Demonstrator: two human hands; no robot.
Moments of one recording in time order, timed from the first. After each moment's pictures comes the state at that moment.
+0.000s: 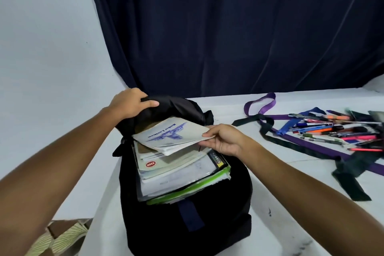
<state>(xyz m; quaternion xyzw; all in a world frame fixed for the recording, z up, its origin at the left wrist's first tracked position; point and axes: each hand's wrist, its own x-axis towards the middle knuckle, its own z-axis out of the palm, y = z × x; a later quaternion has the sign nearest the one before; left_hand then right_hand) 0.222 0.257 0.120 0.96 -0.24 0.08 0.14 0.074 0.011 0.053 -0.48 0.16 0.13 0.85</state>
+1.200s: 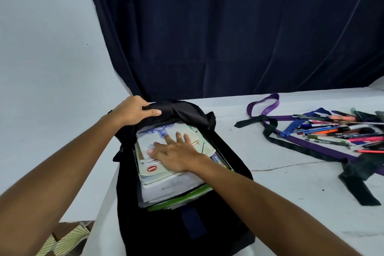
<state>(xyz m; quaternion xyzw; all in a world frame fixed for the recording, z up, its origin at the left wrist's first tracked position) 0.218 0.260 0.112 0.95 -0.24 0.02 0.20 0.106 0.116 0.025 -0.98 -0.11 0.08 0.15</state>
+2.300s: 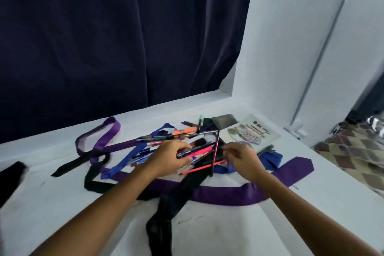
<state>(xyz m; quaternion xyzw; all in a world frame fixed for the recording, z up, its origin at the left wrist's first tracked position) 0.029 -0.338 0.012 0.81 -0.52 -0.10 0.24 -0.146 -0.513 -0.014 -0.87 0.28 -0.19 0.37</state>
